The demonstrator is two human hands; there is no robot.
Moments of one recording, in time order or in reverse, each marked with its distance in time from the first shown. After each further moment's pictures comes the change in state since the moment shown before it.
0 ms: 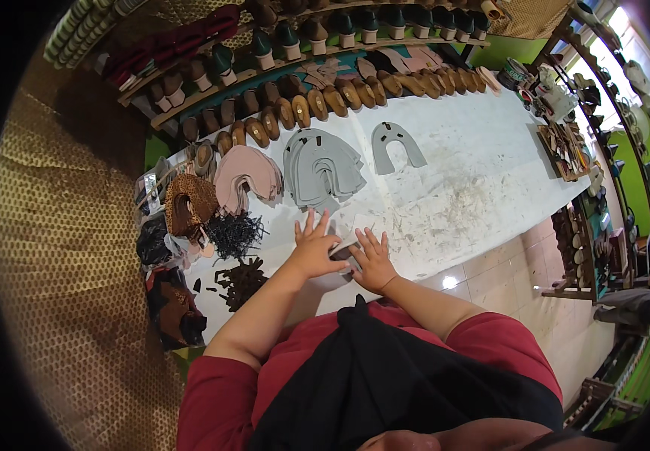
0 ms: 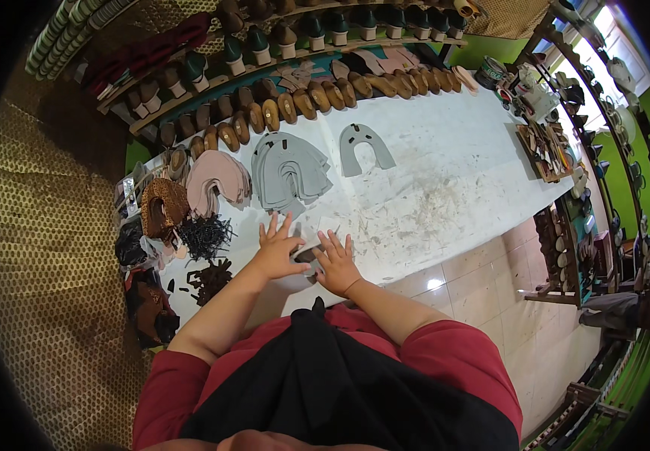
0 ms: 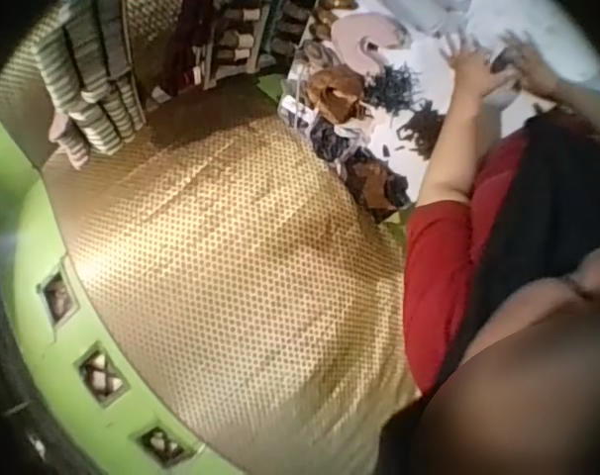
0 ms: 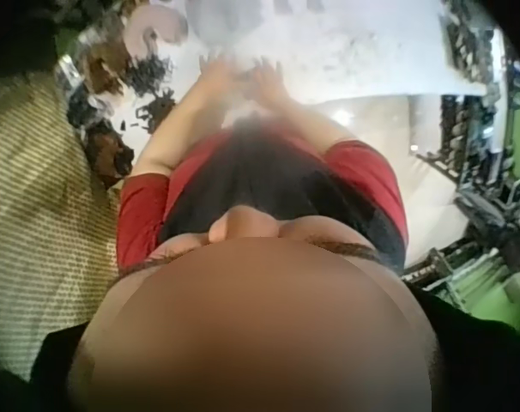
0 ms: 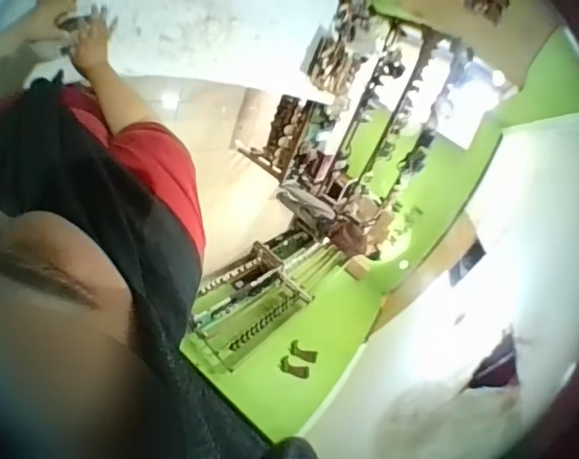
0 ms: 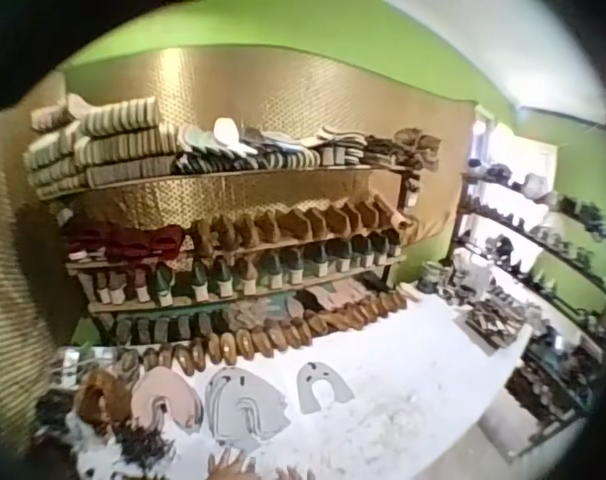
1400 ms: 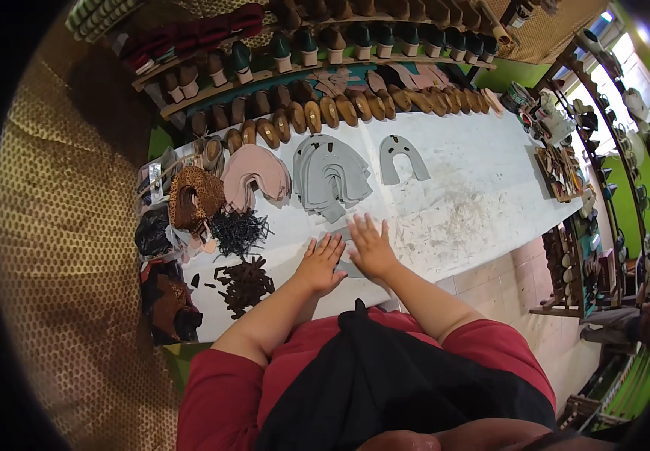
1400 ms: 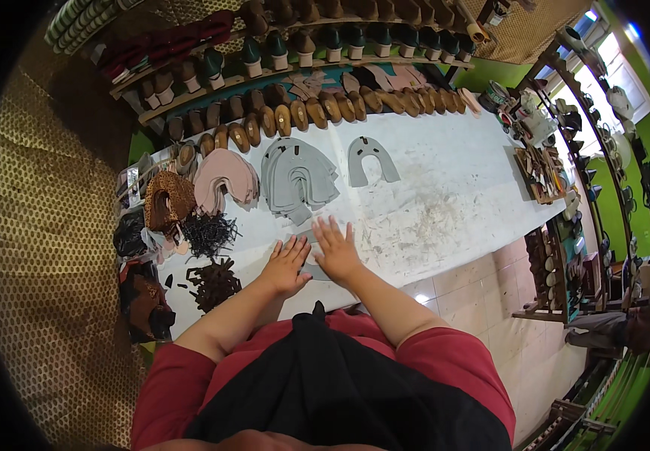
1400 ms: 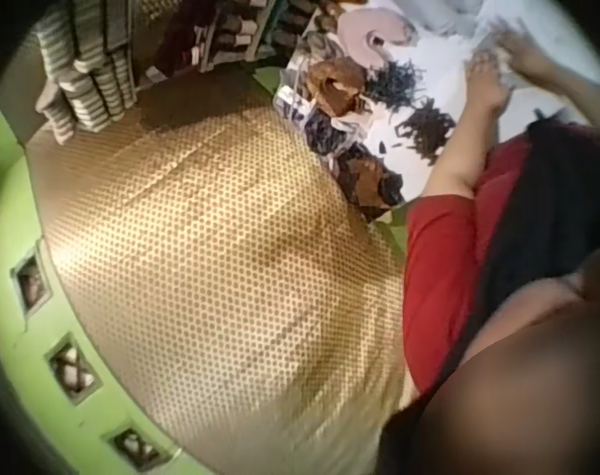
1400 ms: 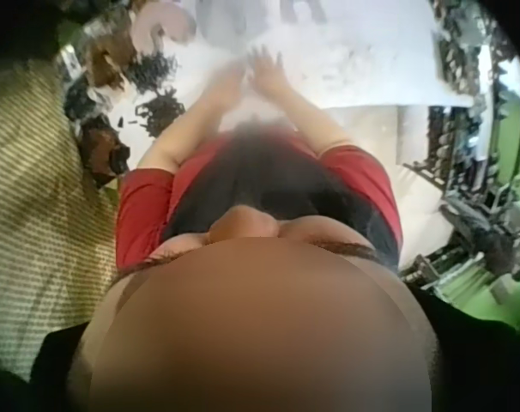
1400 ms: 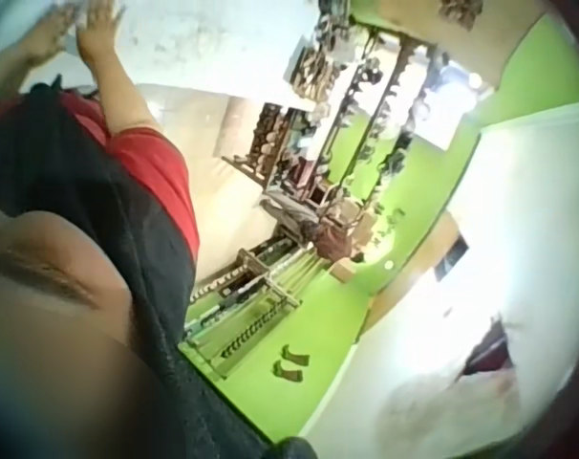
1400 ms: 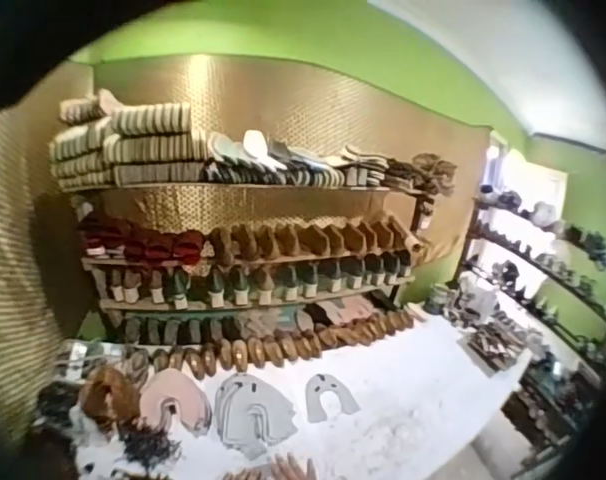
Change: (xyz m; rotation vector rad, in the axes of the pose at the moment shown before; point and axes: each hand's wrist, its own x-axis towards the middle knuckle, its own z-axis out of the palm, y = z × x) left_hand -0.034 -0.018 0.037 0.179 -0.172 0.009; right_hand 0.051 0.009 -0.007 -0.242 -0.176 0.034
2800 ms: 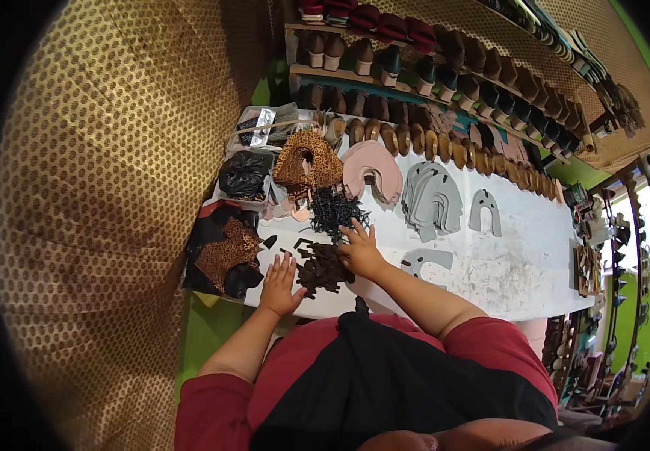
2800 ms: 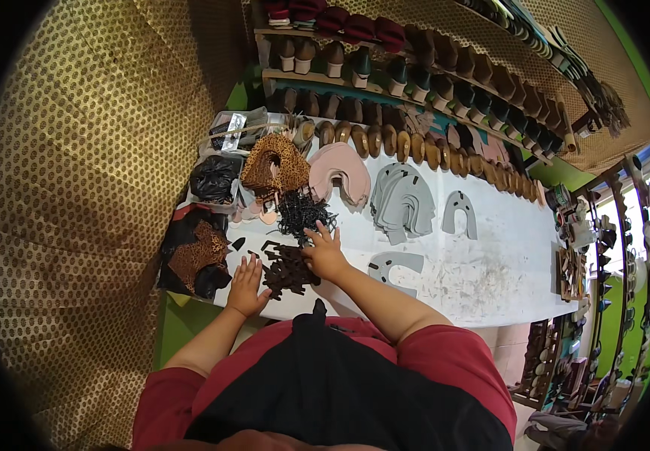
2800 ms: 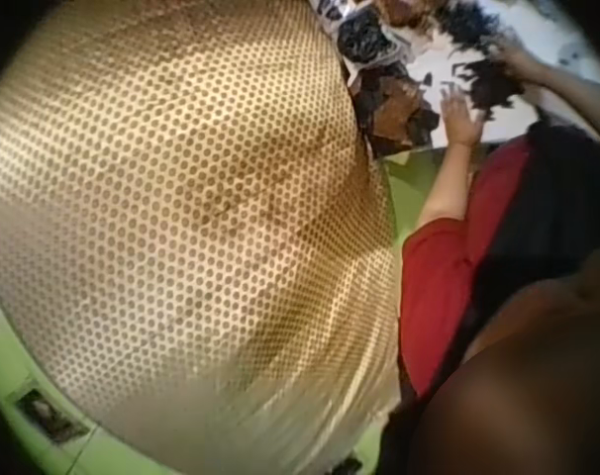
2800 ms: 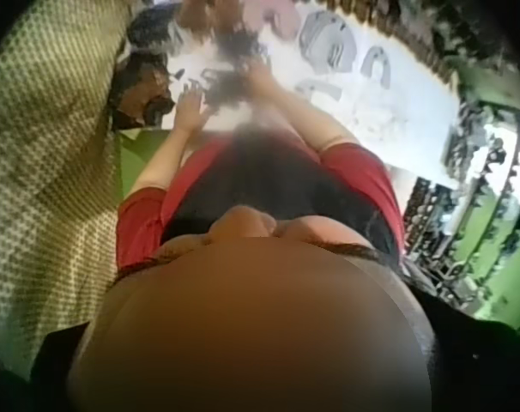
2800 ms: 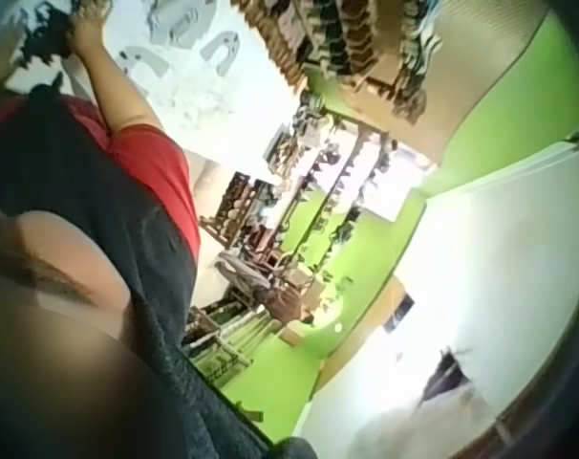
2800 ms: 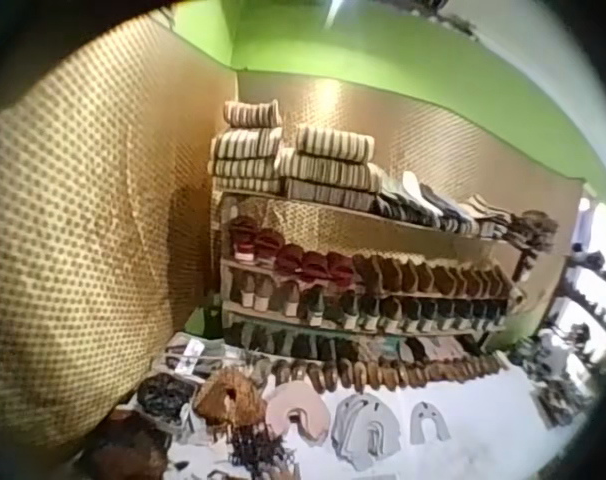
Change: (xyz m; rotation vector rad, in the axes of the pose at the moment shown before) left_hand -0.278 -0.141 0.011 -0.085 0.379 -0.545; right_hand 0.113 -0.222 0.037 0.161 -0.181 -0.464
